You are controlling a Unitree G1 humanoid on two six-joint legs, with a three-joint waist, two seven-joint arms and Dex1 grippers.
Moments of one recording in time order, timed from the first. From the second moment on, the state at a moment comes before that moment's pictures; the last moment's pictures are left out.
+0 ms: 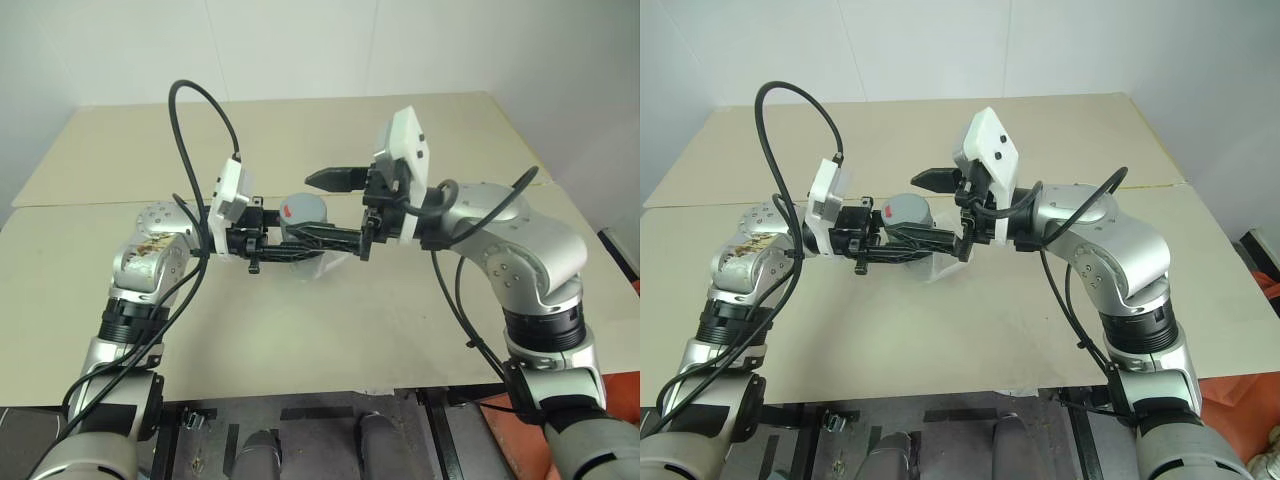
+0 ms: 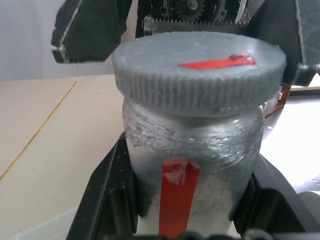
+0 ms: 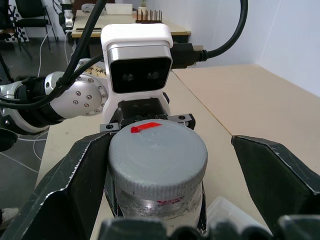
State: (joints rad) left arm -0.75 0.54 -0.04 0.12 -0.51 0.35 -1.40; right arm -0.87 -0.48 0.13 -0.34 0.63 0.81 0.77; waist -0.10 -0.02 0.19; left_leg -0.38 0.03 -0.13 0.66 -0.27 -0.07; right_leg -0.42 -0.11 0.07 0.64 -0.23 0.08
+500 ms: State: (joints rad) left arm -0.75 0.54 -0.04 0.13 -0.51 0.35 -1.39; right arm -0.89 -0.47 0.12 -0.32 0.65 0.82 0.77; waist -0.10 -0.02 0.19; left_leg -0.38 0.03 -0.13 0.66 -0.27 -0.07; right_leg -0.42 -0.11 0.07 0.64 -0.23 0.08
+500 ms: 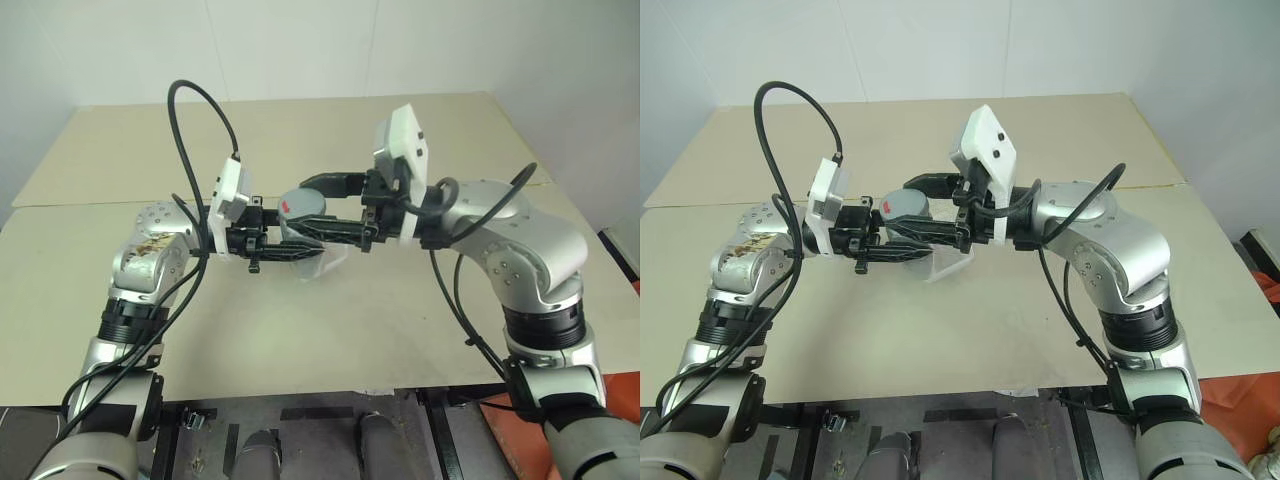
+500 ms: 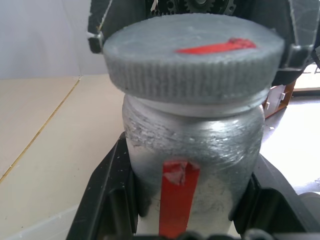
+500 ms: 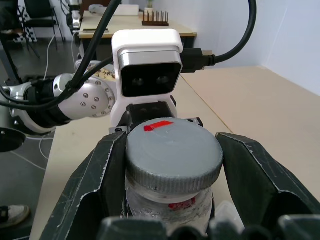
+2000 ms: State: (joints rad) left arm -1.28 0.66 -0.77 0.92 1.26 -0.61 0.46; right arm -0.68 -0.78 -0.07 -0.41 0.67 1.14 0.78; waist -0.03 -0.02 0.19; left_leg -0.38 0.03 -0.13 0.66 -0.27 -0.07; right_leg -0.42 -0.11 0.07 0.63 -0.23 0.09
